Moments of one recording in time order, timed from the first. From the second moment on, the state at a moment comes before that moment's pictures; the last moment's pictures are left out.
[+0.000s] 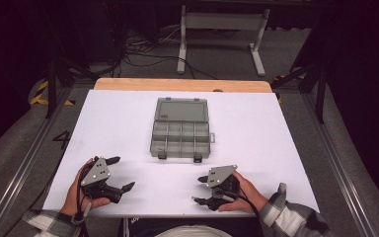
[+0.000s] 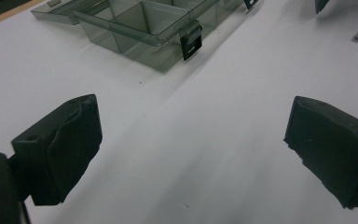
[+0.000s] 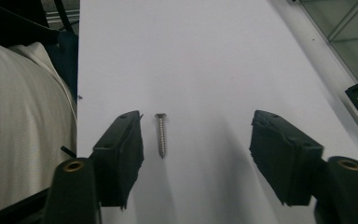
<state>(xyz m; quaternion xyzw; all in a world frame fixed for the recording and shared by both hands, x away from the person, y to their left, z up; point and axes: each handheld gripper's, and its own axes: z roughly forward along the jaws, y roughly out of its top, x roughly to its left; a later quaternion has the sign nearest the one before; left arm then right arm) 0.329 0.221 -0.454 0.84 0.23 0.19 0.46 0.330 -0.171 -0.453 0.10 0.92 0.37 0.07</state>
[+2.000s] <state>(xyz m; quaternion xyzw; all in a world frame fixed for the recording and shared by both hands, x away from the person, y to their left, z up) 0.331 0.219 -0.456 0.84 0.23 0.18 0.46 0.394 -0.112 -0.384 0.09 0.88 0.46 0.11</state>
